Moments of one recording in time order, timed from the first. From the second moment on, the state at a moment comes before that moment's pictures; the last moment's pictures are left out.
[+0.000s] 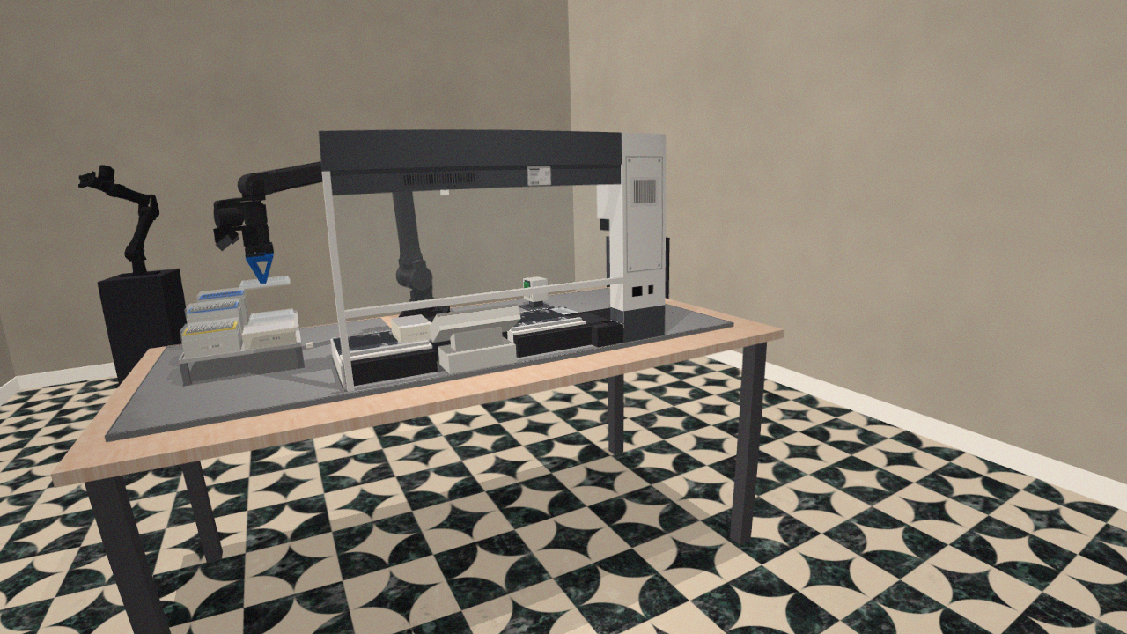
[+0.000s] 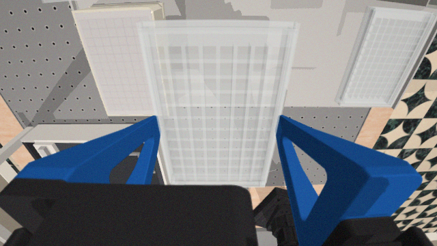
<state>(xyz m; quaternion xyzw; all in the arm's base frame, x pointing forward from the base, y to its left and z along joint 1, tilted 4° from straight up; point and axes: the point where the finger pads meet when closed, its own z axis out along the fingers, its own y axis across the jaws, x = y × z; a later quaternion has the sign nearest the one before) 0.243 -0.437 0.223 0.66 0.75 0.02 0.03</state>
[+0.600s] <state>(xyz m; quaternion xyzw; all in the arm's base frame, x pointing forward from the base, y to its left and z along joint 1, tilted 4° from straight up) 0.233 -0.407 0.219 0.66 0.75 0.02 0.03</state>
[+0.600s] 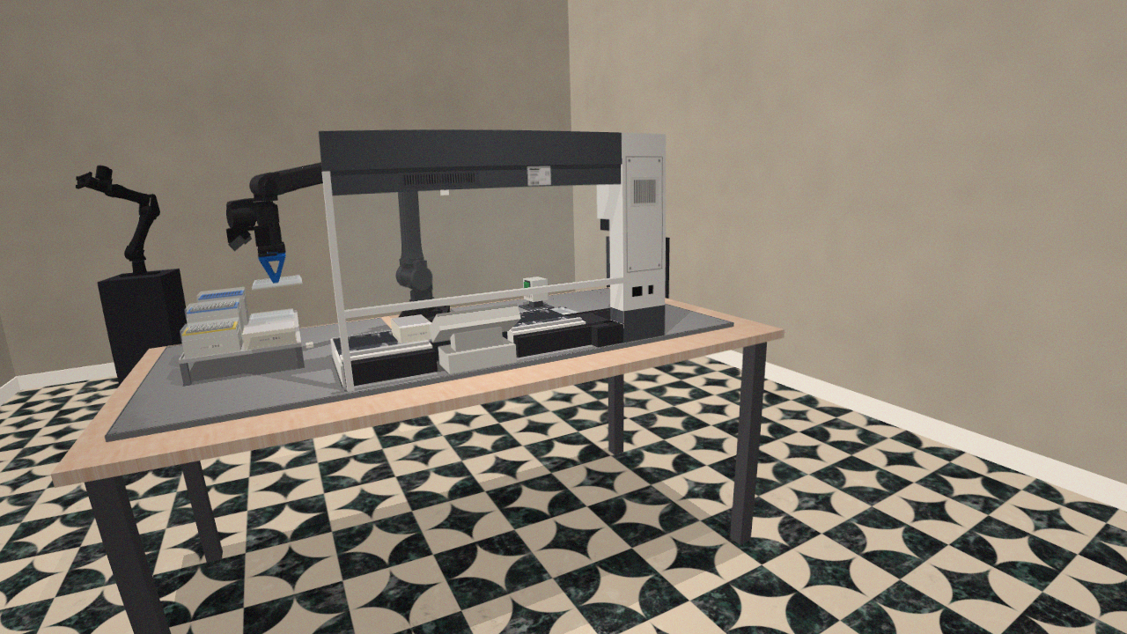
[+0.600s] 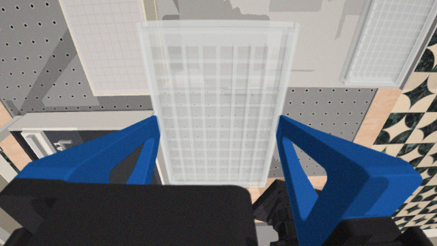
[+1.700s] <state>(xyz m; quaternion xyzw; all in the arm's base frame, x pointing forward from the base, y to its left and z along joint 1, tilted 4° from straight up) 0.224 -0.339 0.216 0.66 0.75 0.02 0.03</state>
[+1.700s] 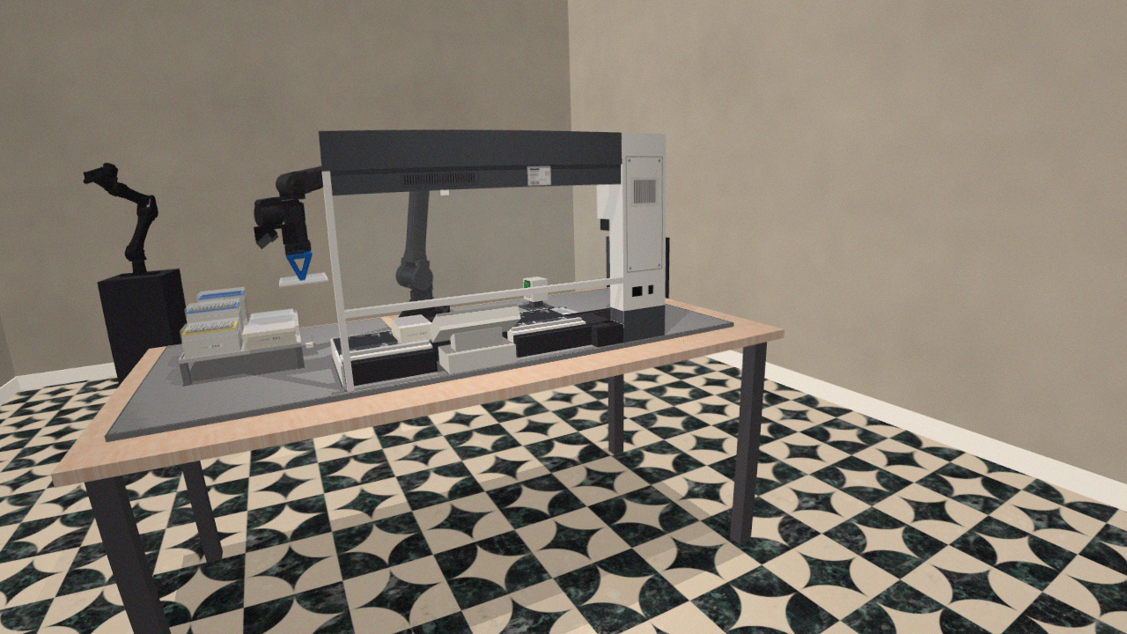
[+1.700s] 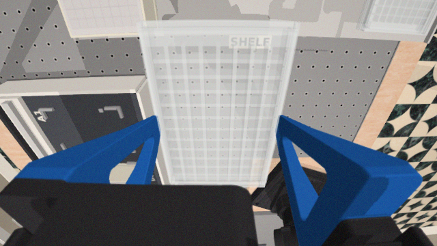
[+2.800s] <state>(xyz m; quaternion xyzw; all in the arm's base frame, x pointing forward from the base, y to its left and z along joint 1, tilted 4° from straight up) 0.229 -0.288 0.223 0.66 0.75 0.02 0.04</state>
